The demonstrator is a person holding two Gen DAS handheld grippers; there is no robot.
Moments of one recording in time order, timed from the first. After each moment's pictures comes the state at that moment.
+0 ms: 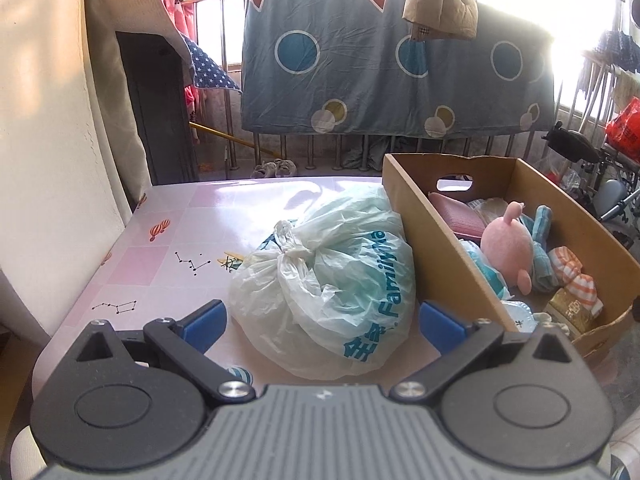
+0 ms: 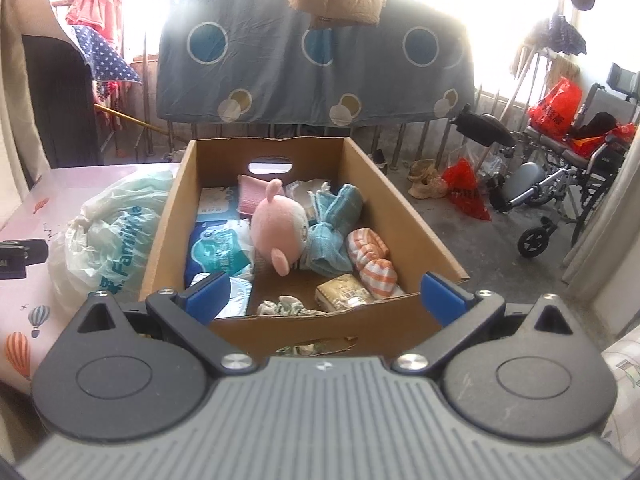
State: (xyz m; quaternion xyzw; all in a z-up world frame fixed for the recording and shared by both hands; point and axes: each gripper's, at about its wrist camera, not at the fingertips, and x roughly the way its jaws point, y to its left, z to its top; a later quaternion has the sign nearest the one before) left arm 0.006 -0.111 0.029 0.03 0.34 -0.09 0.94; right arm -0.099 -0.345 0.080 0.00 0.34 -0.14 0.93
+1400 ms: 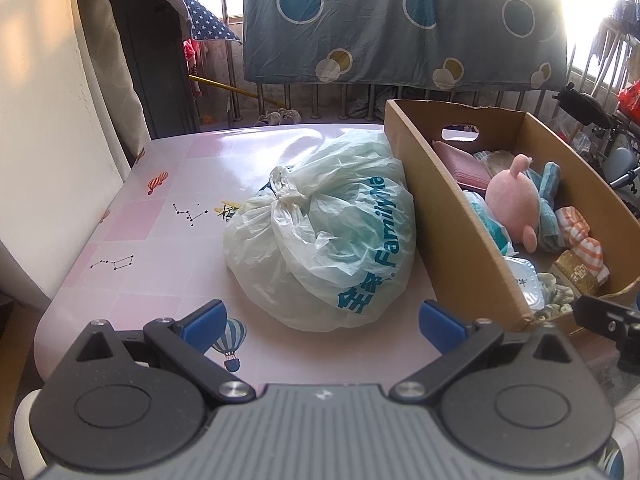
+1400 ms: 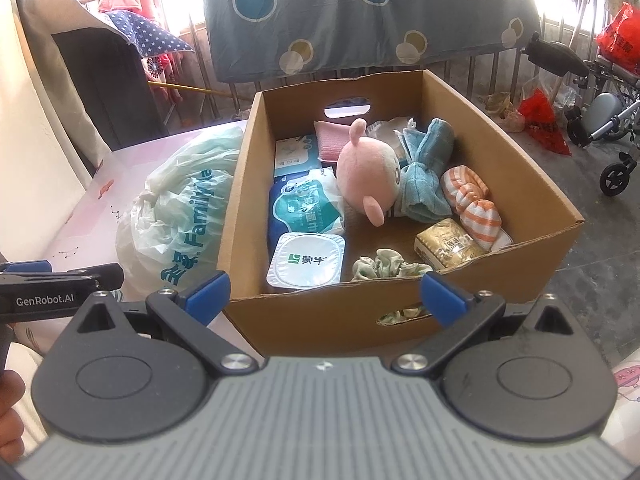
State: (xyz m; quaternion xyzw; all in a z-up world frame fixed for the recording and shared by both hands) left arm 0.009 -0.123 0.015 0.04 0.42 -0.07 0.91; right arm -0.066 -0.341 0.047 0.09 0.41 -0.06 0.91
